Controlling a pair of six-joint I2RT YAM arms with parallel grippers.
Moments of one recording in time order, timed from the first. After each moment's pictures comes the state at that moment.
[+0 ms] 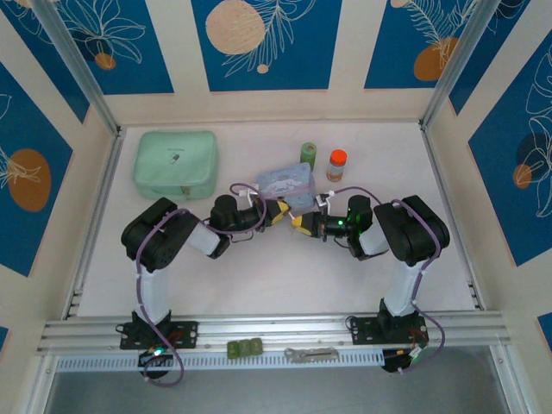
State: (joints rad) left arm -0.61 1.96 0.68 1.18 0.61 -1.39; right arm 0.29 1.87 0.45 1.17 -1.09 1.23
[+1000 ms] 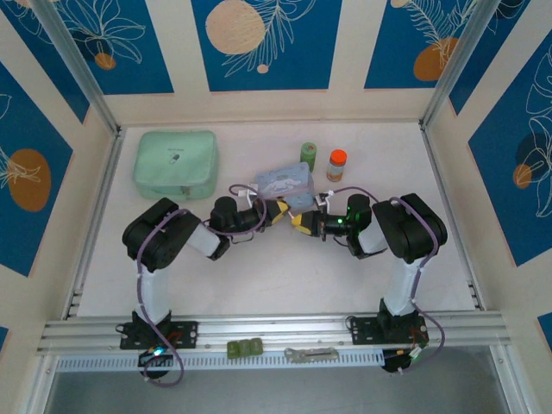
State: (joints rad) left arm -0.61 1.97 0.67 1.21 0.58 -1.37; right arm 0.28 1.90 0.48 1.17 -1.10 1.29
